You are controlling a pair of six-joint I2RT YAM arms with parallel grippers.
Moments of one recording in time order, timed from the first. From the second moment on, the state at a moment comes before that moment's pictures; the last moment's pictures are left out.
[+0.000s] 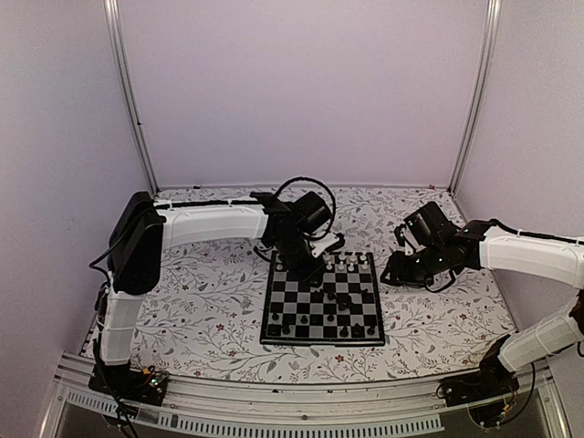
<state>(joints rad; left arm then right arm) -0.95 2.18 1.81 -0.81 0.13 -0.02 0.64 1.33 0.84 -0.53 -0.06 0.62</state>
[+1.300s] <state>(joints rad) -0.95 2.28 1.87 -0.81 0.20 -0.03 0.64 1.34 0.84 -0.53 -0.06 0.61</state>
